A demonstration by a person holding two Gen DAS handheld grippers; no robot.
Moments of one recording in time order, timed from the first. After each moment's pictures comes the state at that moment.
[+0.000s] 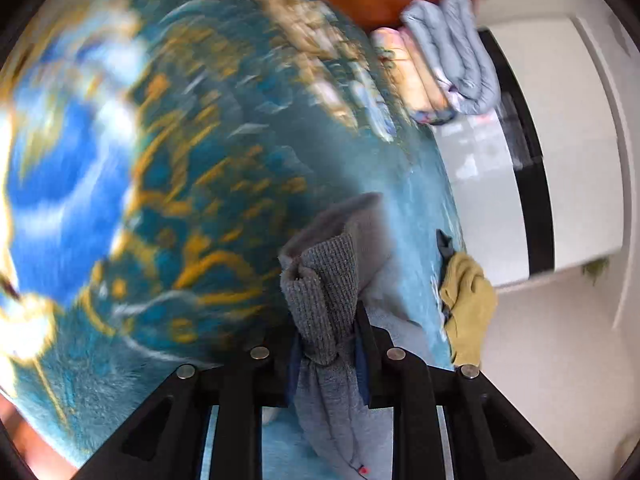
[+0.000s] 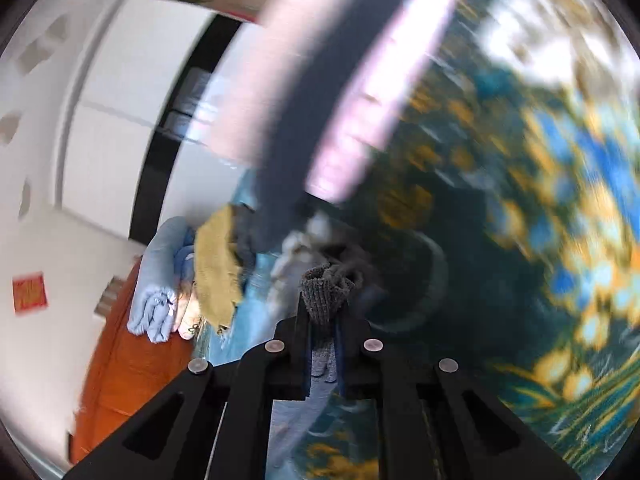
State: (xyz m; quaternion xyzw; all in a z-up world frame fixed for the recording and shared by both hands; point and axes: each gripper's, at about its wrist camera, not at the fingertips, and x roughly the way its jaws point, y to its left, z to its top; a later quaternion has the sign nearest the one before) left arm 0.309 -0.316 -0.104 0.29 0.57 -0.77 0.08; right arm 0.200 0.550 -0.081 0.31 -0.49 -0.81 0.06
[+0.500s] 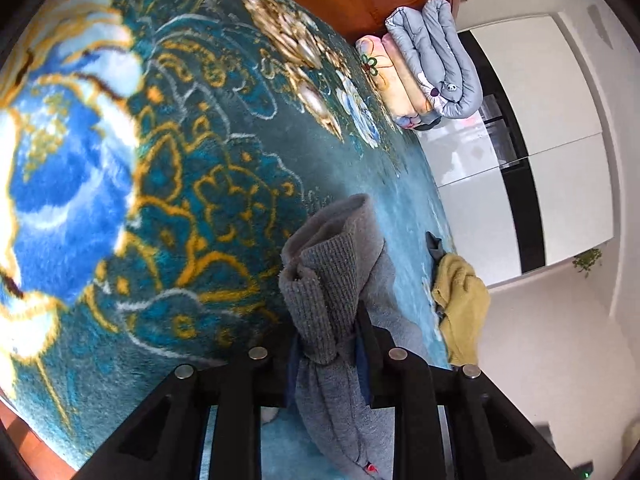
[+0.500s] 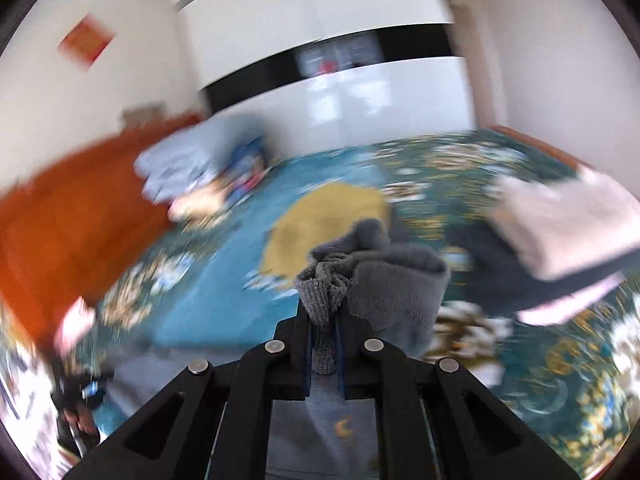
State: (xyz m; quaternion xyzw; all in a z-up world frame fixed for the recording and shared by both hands) left arm 0.315 -0.316 -0.099 0.28 0.55 -0.79 0.06; right arm 0.184 0.248 0.118 0.29 -0.05 -0.94 0.18
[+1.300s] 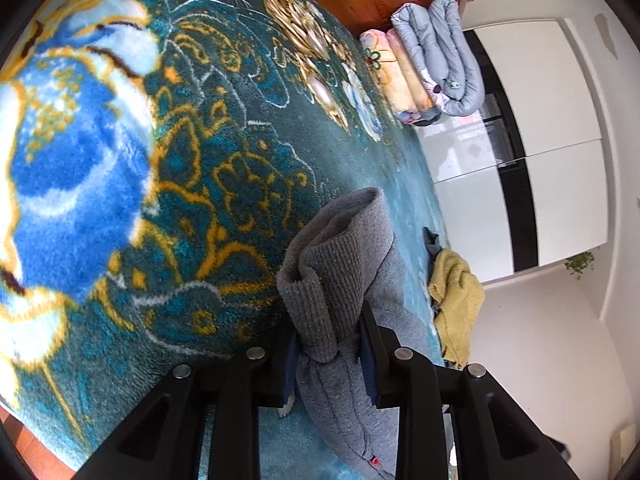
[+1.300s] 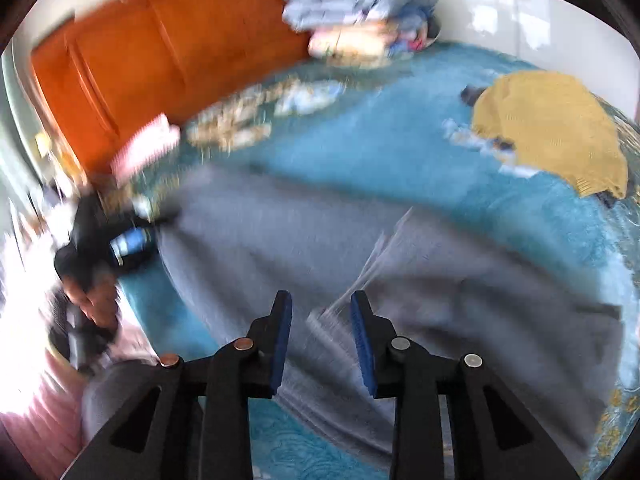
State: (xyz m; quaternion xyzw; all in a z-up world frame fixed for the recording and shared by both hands) left arm 0.313 -0.318 -0.103 0.30 0.55 -0.78 0.06; right arm 0.190 0.076 0.000 0.41 0.05 -0.84 0.36
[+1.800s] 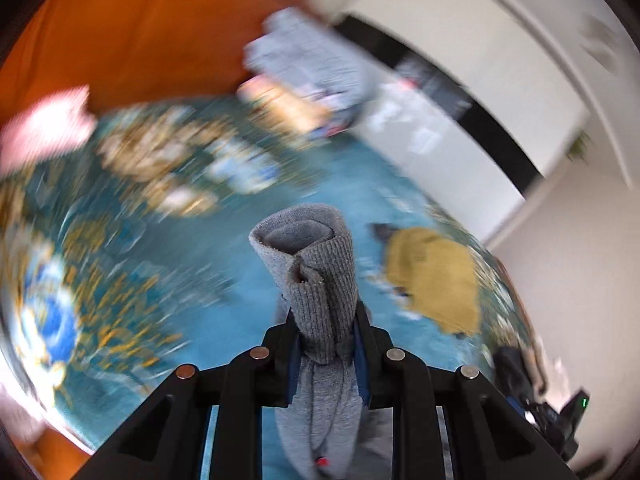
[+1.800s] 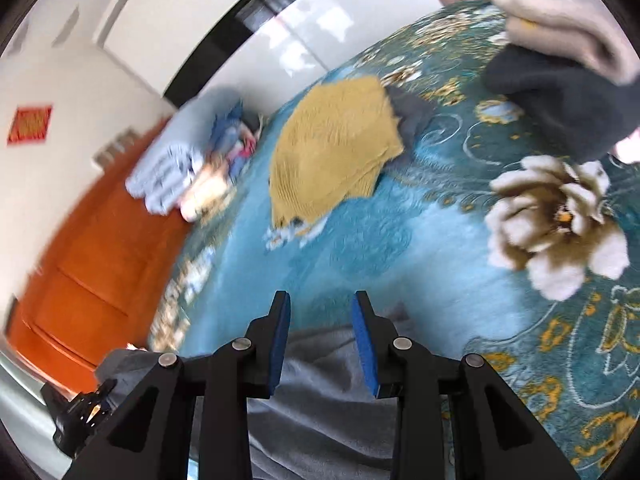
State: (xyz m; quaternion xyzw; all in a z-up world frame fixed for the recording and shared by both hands) left arm 0.280 -0.176 0.092 0.27 0.29 -0.92 0.05; right arm 0.122 0.306 0.010 0.38 -0.30 -0.86 0.18
